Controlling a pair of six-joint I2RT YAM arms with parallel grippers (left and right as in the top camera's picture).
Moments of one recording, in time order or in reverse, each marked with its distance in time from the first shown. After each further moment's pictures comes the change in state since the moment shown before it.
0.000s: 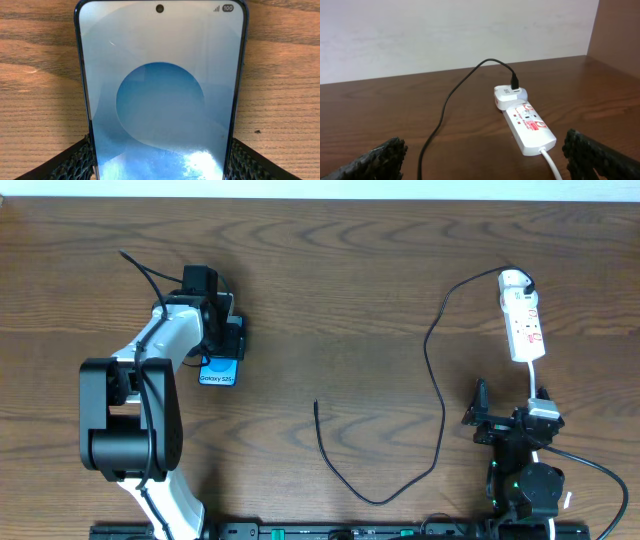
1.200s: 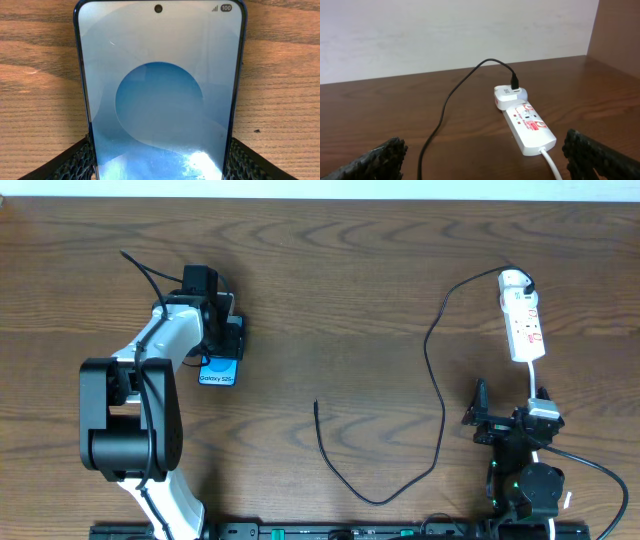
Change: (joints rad) left arm -0.001 0.000 0.001 -0.002 0.000 0.008; right arm 0.000 0.000 0.000 0.000 0.000 0.000
